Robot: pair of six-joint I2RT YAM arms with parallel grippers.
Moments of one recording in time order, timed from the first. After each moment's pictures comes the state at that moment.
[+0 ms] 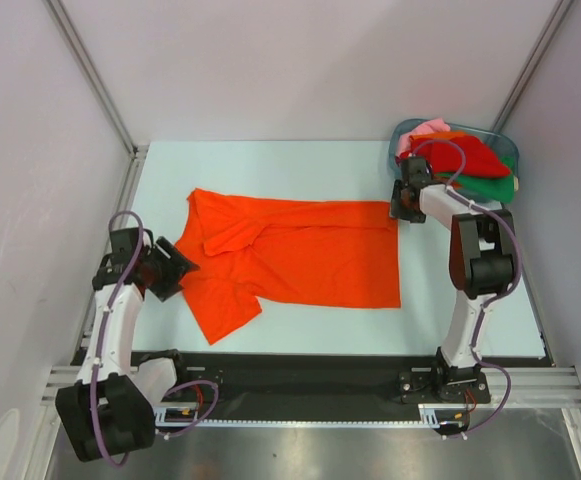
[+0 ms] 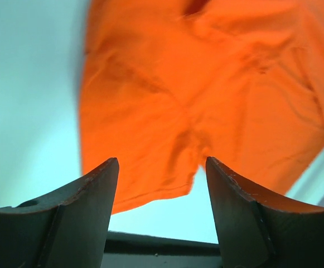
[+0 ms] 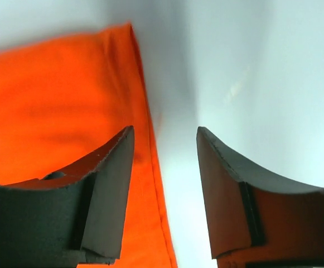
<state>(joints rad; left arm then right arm) 0.22 0.98 0.72 -0.71 0.28 -0.64 0.13 2.00 1.40 -0.40 0.19 0.30</state>
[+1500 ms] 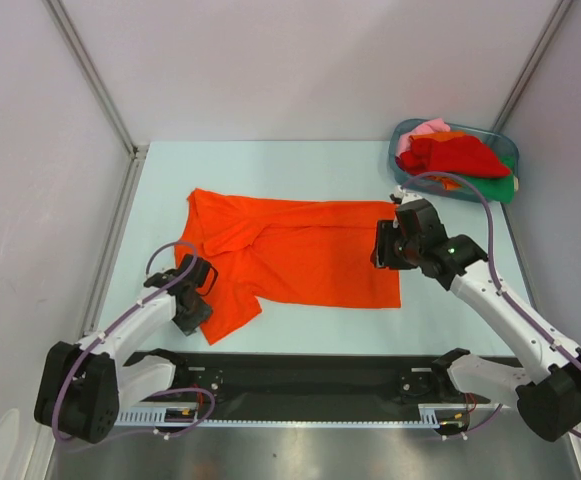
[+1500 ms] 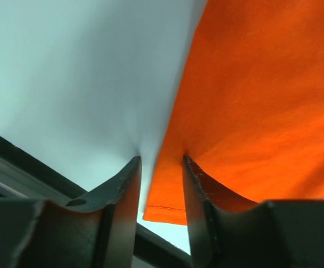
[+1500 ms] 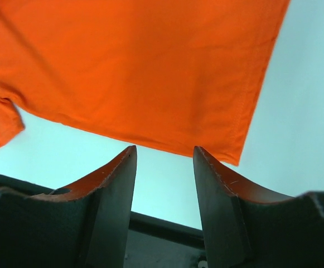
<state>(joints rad) -0.30 1.08 0.50 -0.84 -0.28 -1.10 0.49 1.09 1.00 -0.71 0.06 0.42</state>
